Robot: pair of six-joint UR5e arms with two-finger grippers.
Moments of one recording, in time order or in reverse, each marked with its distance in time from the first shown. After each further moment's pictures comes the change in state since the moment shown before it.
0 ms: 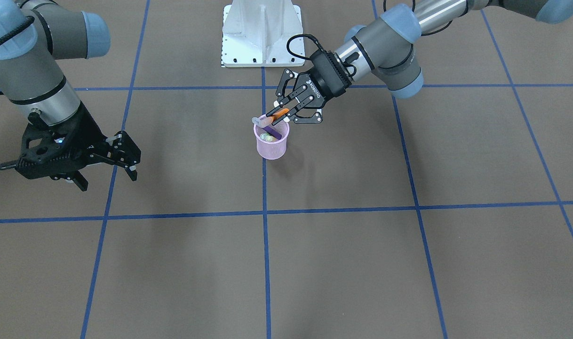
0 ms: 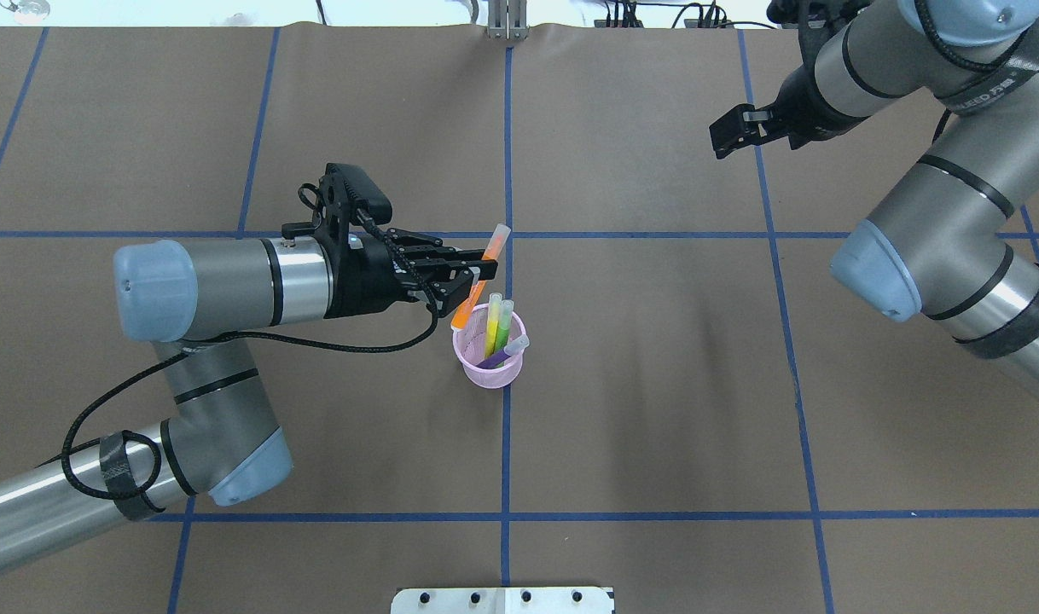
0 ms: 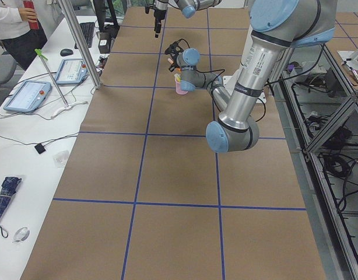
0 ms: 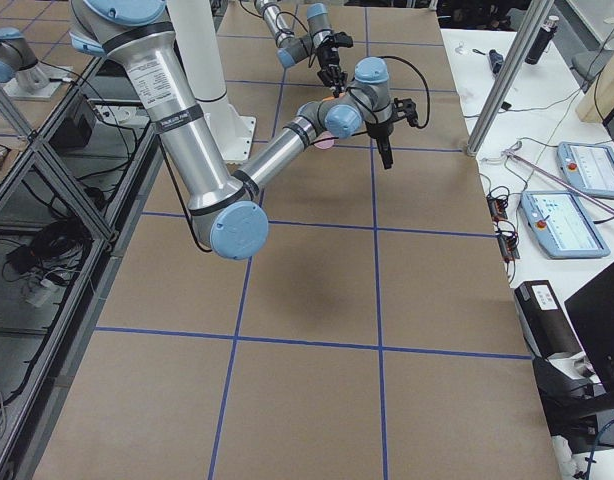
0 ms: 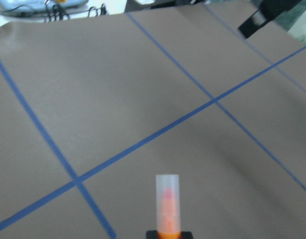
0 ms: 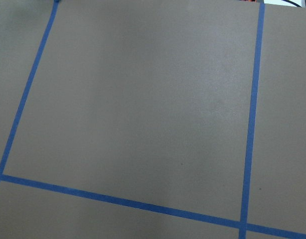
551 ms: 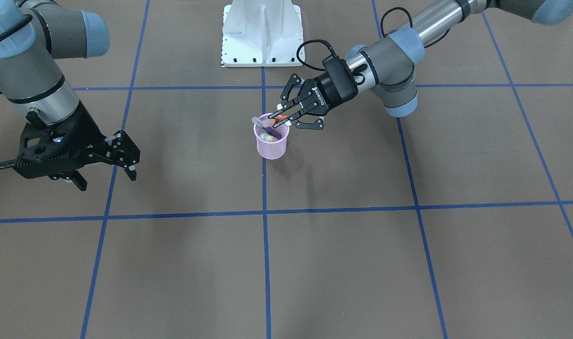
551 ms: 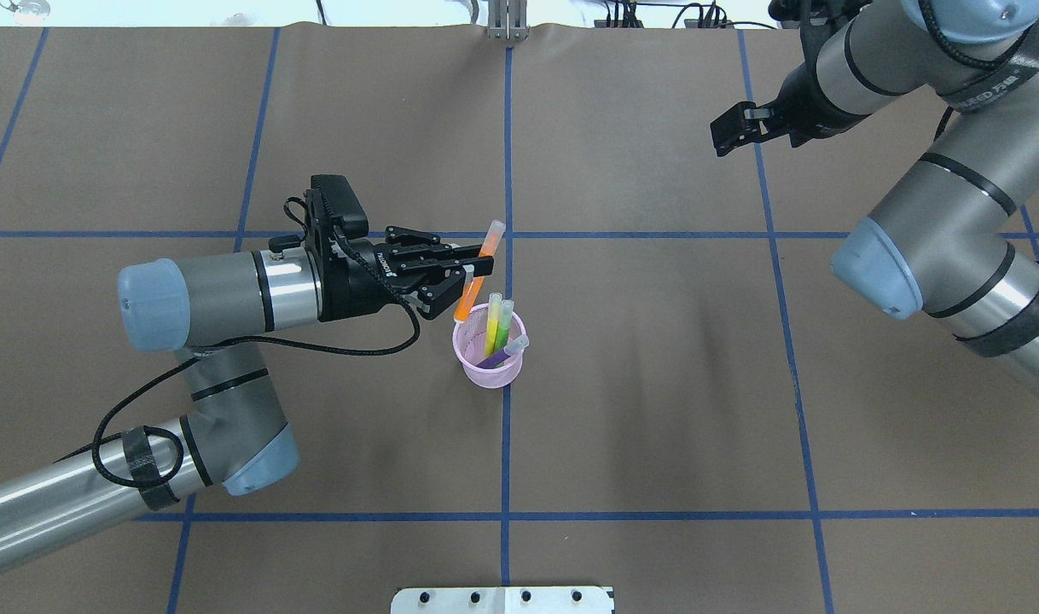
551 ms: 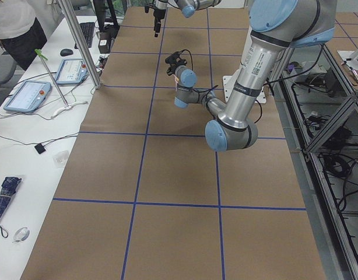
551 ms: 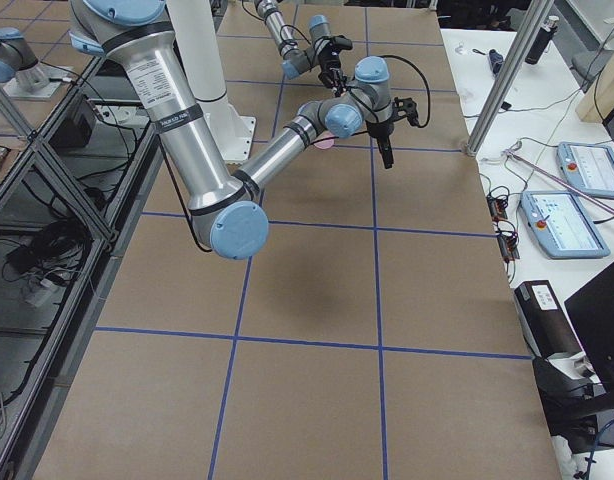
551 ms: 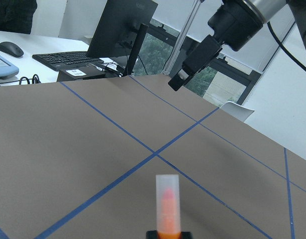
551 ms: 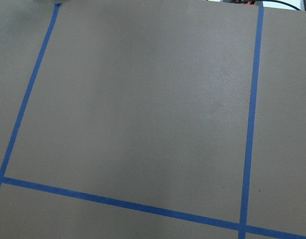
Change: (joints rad) left arm 0.007 -0.022 0.115 -0.194 0.040 0.041; right arm 0.004 0.001 0.000 0.000 0.001 0.000
